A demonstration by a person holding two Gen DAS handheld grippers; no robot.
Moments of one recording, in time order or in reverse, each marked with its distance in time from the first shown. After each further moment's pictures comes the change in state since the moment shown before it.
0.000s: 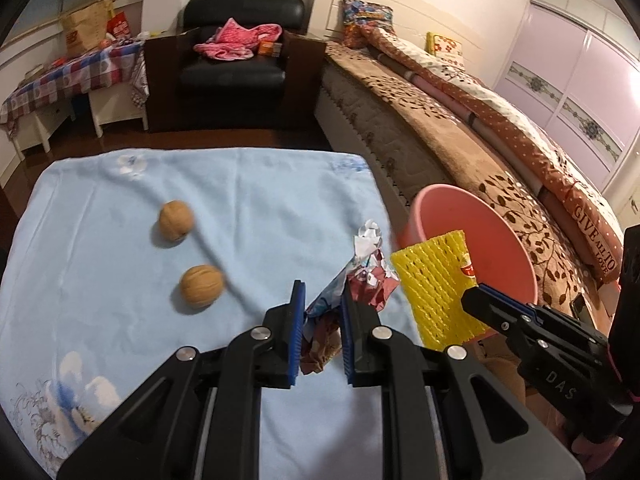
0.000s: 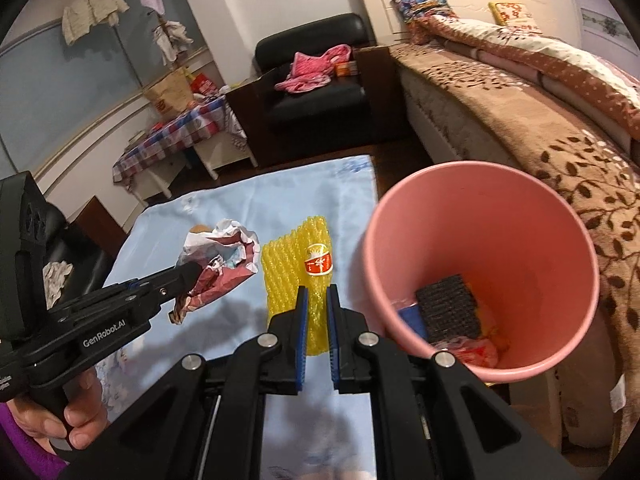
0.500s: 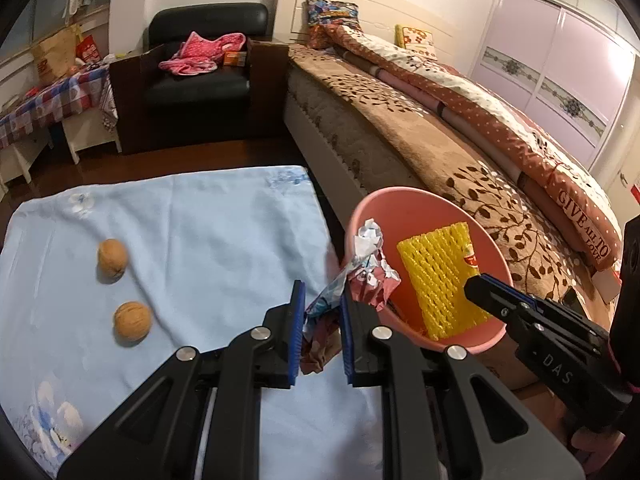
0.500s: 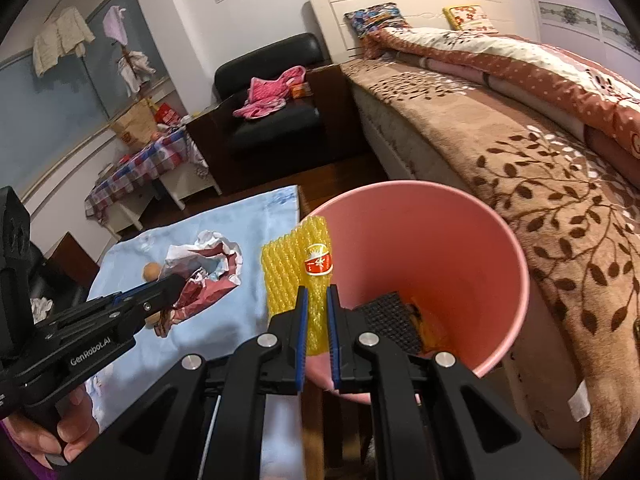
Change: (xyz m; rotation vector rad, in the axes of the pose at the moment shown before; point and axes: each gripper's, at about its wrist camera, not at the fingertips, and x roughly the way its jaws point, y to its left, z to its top) left arm 0.022 -0.061 0.016 0.093 -0.007 -0.037; right arm -0.023 -0.066 0.008 0.089 -0.077 -0.098
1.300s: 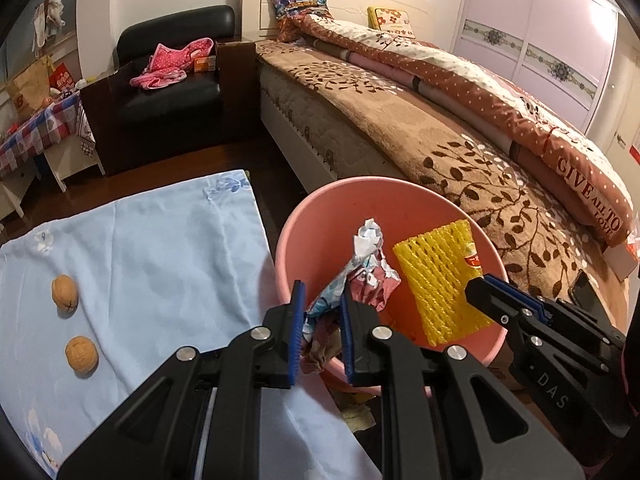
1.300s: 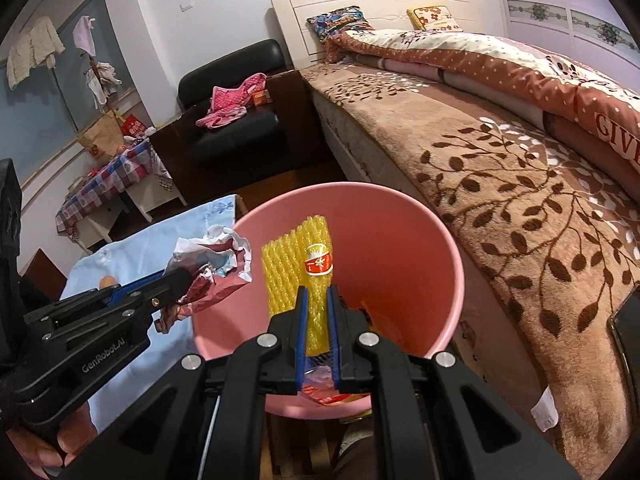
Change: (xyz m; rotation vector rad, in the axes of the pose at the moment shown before) left arm 0.049 -0.064 0.008 0.114 0.028 0.017; right arm 0.003 -0.043 -0.004 0.048 -0.018 -0.115
